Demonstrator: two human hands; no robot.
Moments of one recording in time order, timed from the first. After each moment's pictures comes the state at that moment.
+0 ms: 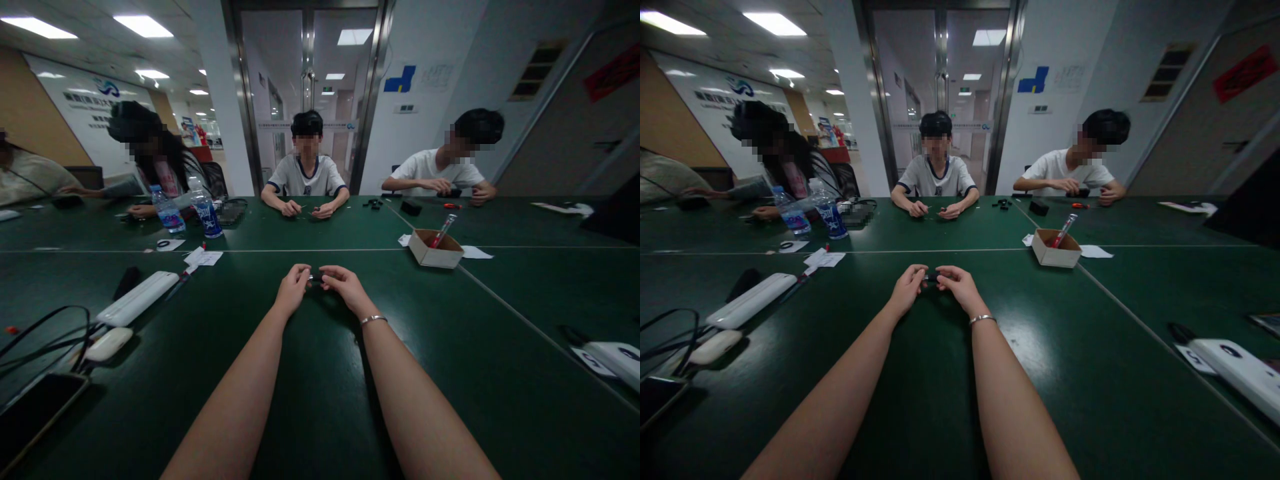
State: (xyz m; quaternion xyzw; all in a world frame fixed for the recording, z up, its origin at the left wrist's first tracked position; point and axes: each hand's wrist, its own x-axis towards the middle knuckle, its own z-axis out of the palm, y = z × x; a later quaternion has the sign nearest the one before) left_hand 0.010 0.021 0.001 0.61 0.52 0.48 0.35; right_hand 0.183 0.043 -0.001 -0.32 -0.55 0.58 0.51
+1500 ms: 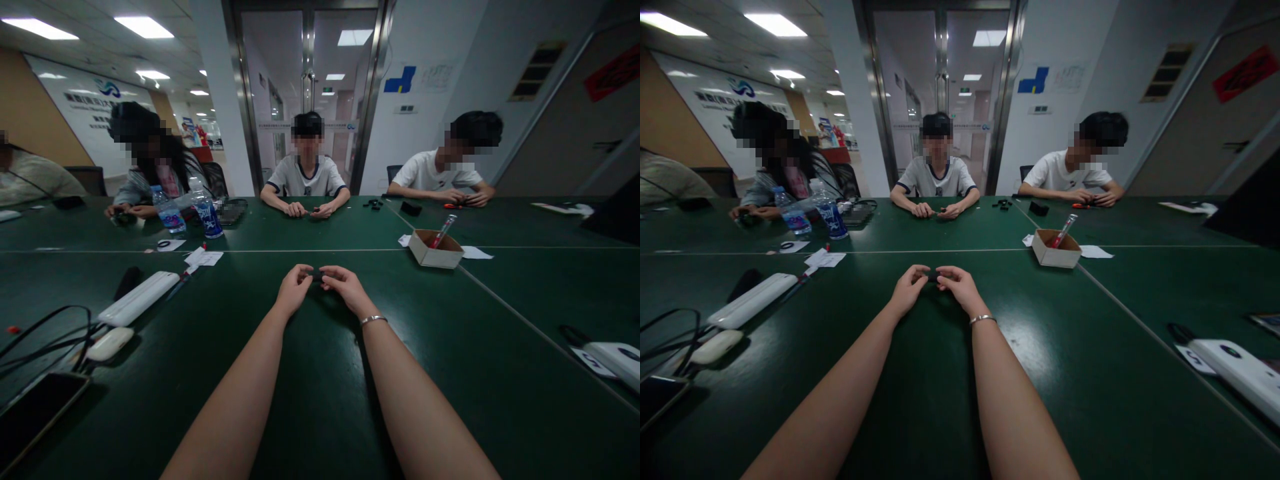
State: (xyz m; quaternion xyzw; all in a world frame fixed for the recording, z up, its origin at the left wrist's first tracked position) left_hand 0.010 0.020 0.003 0.62 0.51 0.50 0.33; right_hand 0.185 0.043 -0.003 -0.33 -0.56 0.57 0.51
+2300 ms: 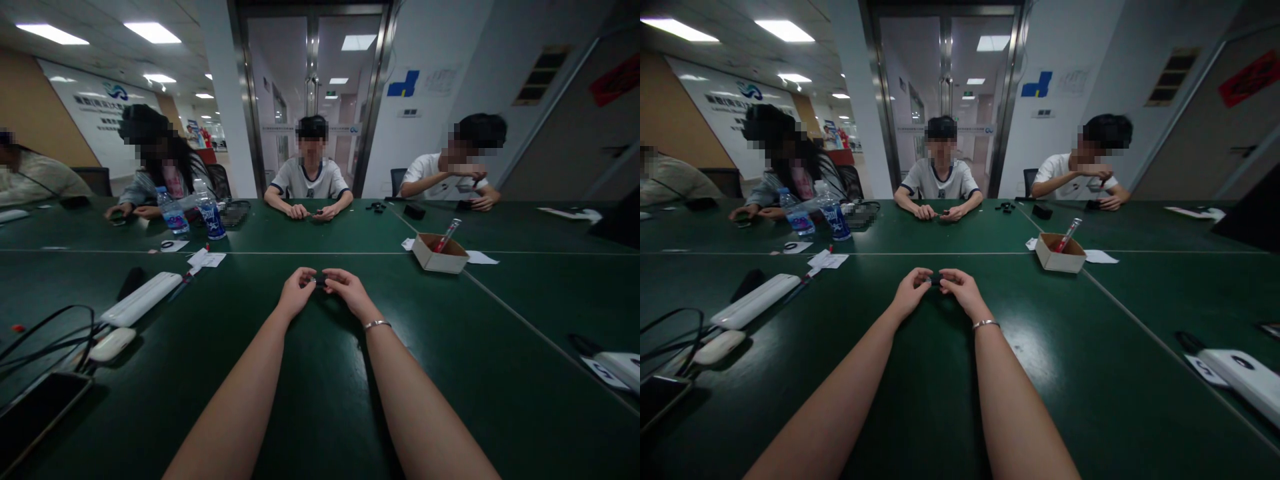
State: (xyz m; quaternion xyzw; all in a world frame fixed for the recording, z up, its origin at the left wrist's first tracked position) left_hand 0.011 0.019 0.006 0.62 0.49 0.52 0.33; right_hand 0.186 0.045 -0.004 -0.32 -0.56 0.57 0.51
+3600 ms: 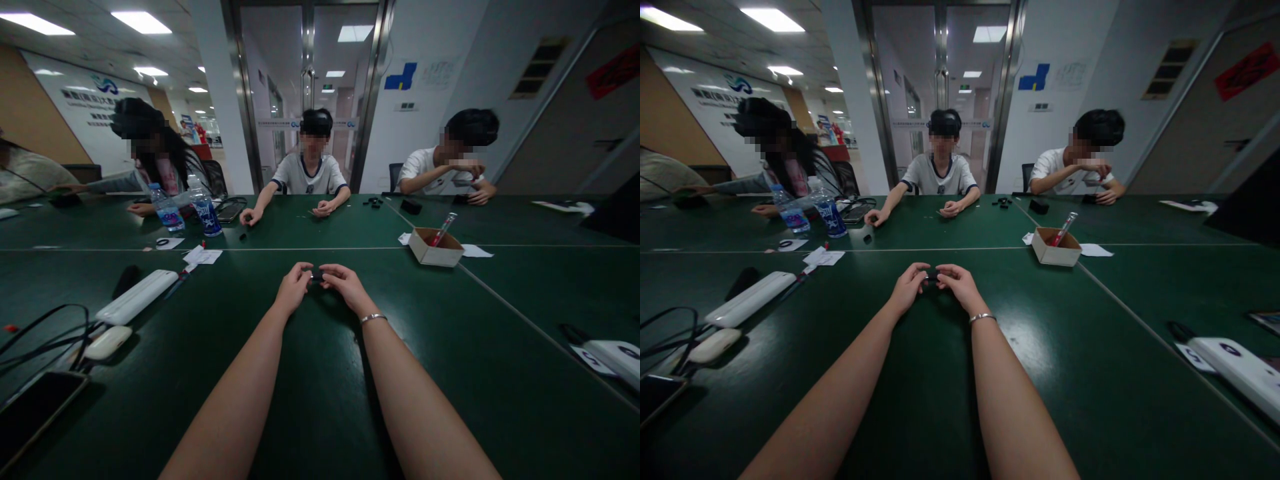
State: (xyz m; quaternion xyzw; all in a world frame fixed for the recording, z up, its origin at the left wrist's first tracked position) left_hand 0.012 0.021 0.001 0.60 0.50 0.49 0.38; right_hand 0.184 0.043 0.000 -0.33 -0.54 0.58 0.51
